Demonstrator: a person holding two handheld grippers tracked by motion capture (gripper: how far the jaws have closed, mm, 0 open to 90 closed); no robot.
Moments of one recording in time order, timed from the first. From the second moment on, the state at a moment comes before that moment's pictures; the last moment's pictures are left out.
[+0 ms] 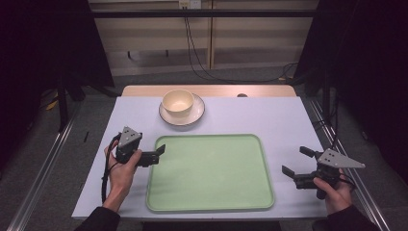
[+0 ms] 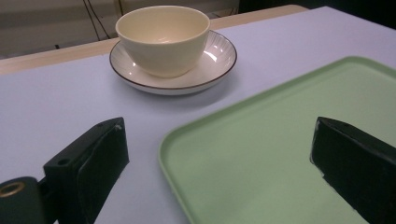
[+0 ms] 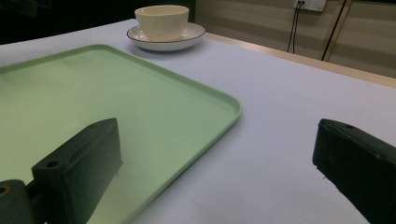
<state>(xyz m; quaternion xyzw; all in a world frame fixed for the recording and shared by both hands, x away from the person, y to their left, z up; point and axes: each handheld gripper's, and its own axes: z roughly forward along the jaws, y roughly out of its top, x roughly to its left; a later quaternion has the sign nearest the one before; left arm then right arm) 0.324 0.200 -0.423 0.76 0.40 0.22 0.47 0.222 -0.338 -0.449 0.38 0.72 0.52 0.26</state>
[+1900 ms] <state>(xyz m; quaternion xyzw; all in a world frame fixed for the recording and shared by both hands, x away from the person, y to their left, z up) 0.473 0.171 -0.419 0.77 0.42 0.22 0.43 0.220 -0.344 -0.449 0.37 0.72 0.52 0.25</state>
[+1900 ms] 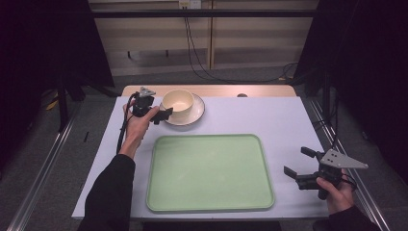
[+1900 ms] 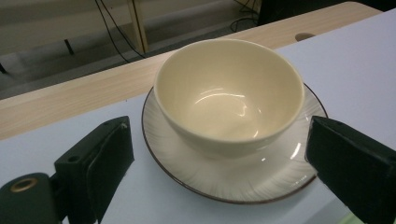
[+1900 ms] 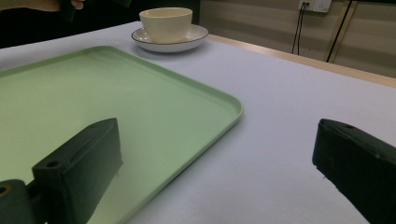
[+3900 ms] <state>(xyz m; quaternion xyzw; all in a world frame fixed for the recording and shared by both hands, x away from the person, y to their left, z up) 0.533 0.142 -0.444 0.80 0.53 0.10 0.27 0.222 -0.347 -0.451 0.37 0.72 0.52 0.25</state>
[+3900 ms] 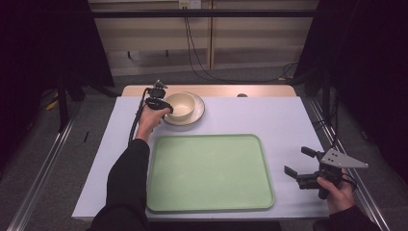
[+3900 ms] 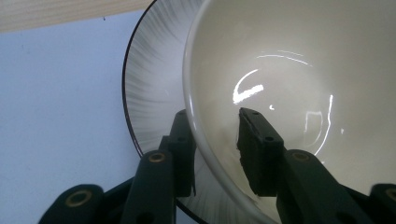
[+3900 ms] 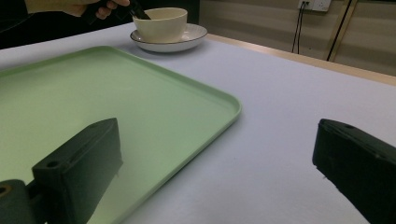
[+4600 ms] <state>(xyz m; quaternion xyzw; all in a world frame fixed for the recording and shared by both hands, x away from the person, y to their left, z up) 0.537 0.144 -0.451 0.77 0.57 0.07 0.28 0.222 -0.347 -0.450 0.37 0.72 0.52 0.25</state>
